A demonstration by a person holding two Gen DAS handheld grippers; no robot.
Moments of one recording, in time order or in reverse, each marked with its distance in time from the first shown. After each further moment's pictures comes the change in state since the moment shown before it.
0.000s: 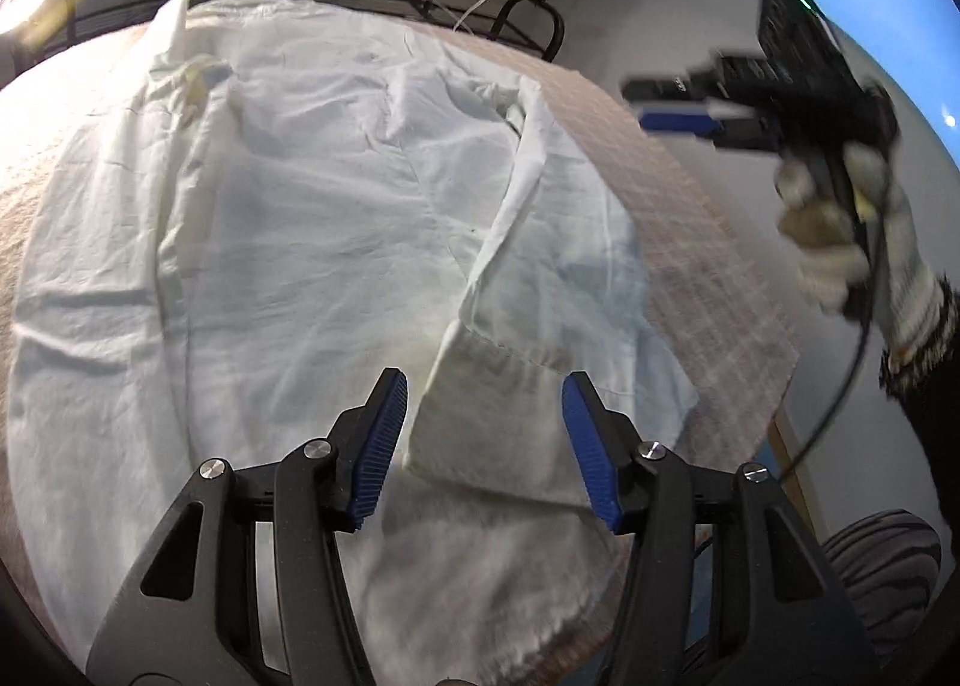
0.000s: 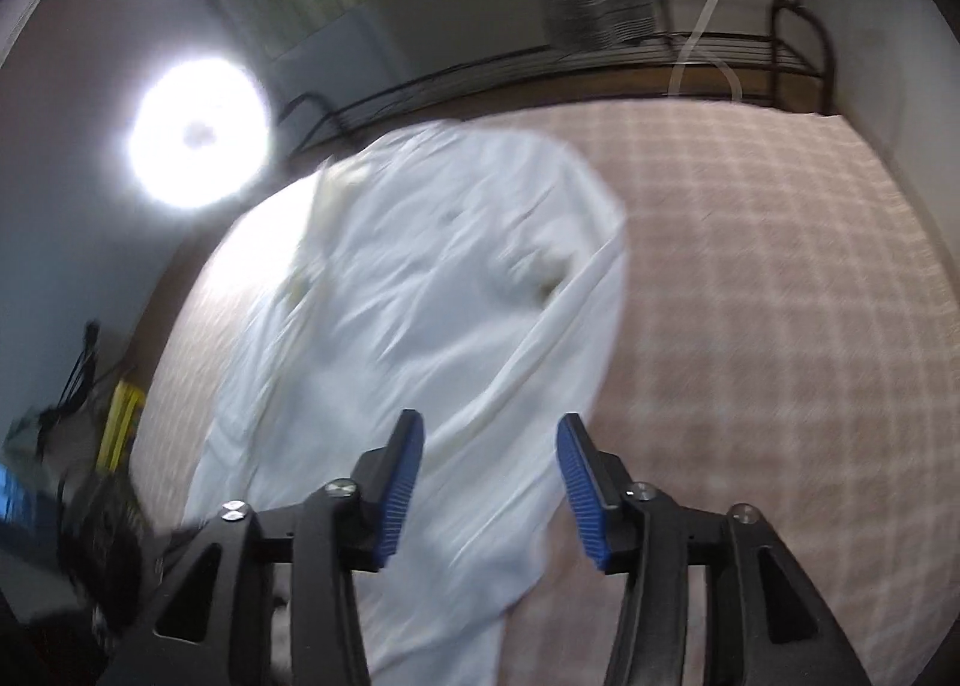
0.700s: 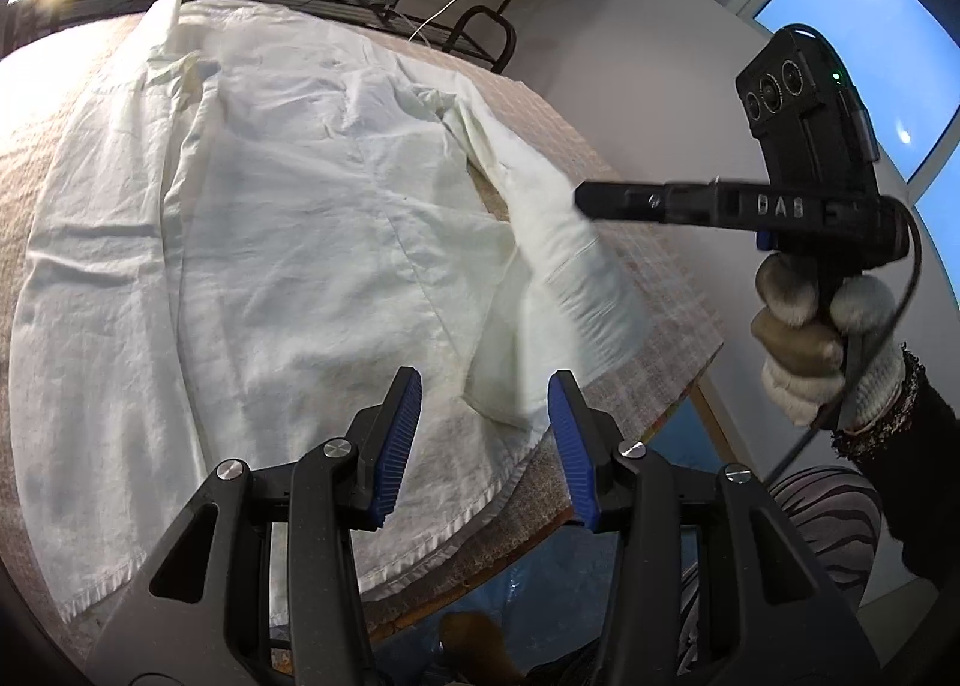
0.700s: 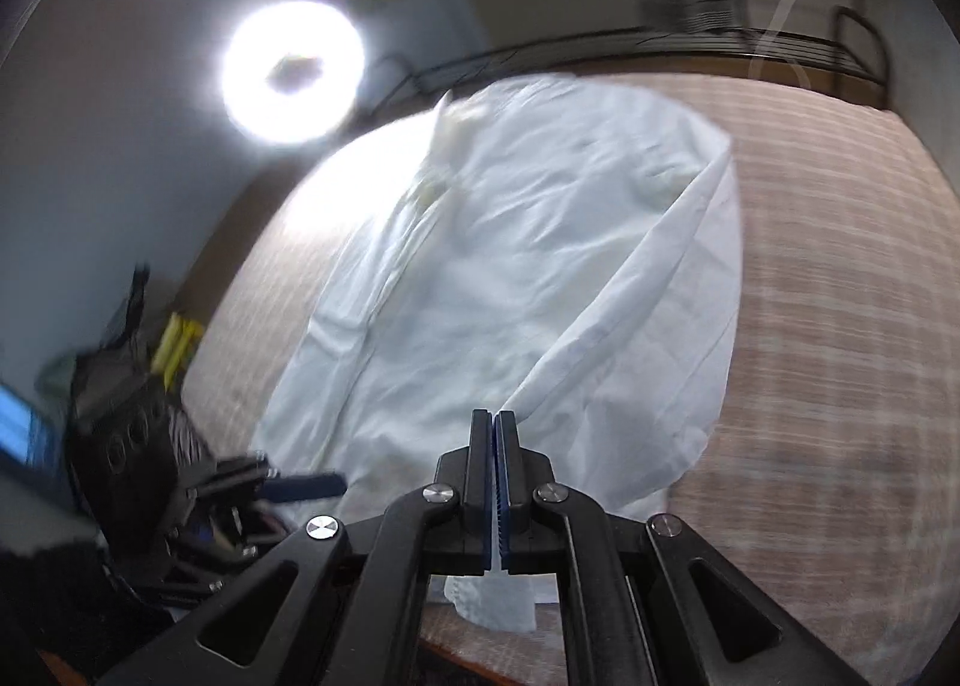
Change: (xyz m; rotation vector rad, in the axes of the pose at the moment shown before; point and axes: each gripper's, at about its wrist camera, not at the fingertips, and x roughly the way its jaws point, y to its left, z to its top) left arm -0.055 -0.012 -0.036 -0.022 -0.031 -0.146; right arm -0.028 0.086 -0.088 -0.145 0.067 0.129
